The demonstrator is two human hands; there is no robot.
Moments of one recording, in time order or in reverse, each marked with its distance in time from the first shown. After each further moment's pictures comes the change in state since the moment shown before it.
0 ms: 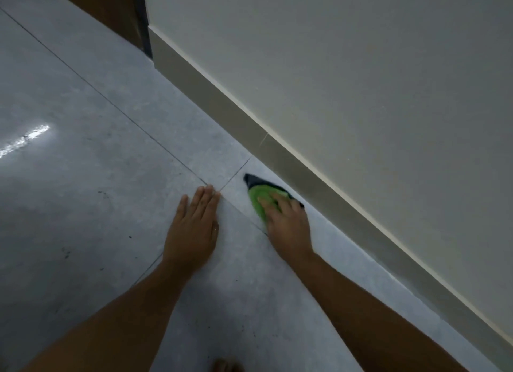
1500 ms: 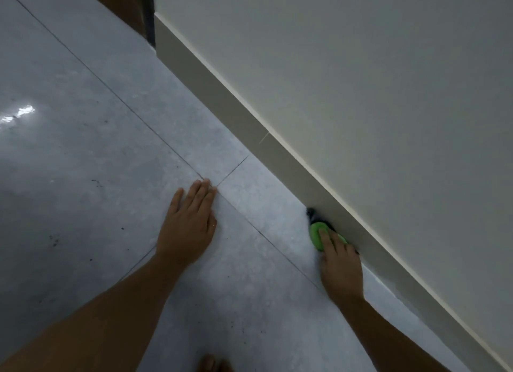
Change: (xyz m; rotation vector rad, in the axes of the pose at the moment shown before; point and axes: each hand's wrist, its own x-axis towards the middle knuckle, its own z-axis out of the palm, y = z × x) left_hand 0.002 0.001 0.000 -0.027 0.026 -0.033; right_hand -0.103 0.100 -0.020 -0.233 -0.145 0.213
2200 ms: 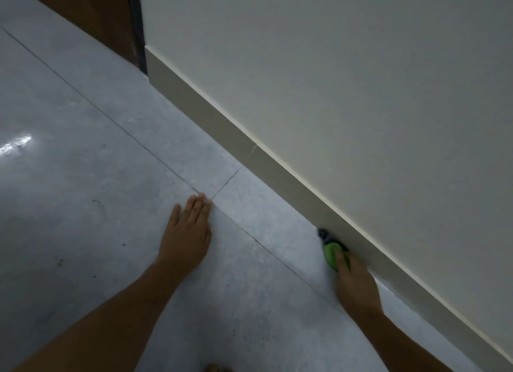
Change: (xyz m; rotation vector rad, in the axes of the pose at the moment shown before) left_hand 0.005 0.003 -0.008 0.052 -0.082 0.011; right_hand -0.027 0.029 -0.005 0.053 -0.074 0.203
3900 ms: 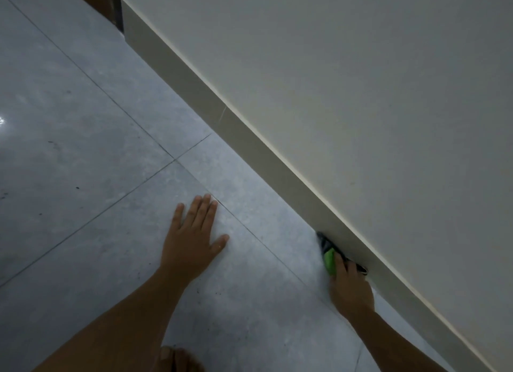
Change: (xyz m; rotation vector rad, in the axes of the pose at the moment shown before) left_hand -0.066 0.103 0.058 -0.035 0.072 0.014; right_hand -0.053 0.094 0.005 -0.170 -0.226 0.099
